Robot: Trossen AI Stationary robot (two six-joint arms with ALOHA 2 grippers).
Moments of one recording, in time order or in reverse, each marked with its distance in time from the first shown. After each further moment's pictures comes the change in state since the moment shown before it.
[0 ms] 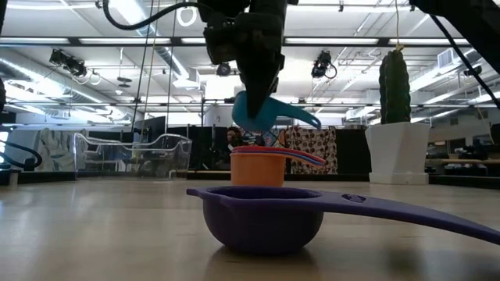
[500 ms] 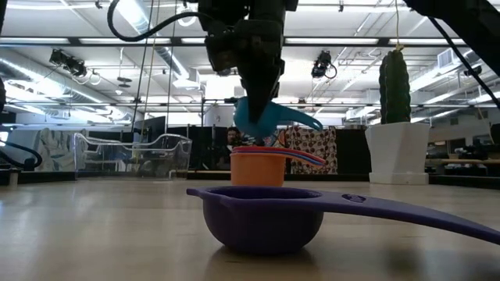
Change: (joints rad) left arm 0.000 0.000 0.000 0.000 0.000 0.003; right arm -0.017 0.016 0.000 -0.003 -0.026 -0.003
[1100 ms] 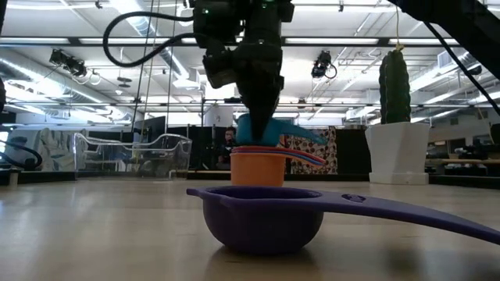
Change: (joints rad) left arm 0.000 0.001 0.000 0.000 0.000 0.003; right arm -0.001 0.048 -0.001 -0.017 0.042 -0.031
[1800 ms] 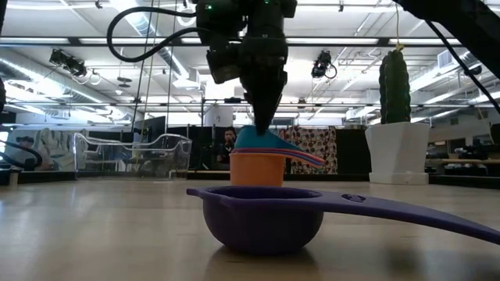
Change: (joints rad) left arm 0.000 0.000 0.000 0.000 0.000 0.002; right arm -0.001 -0.018 0.001 -0.027 -0.002 -0.022
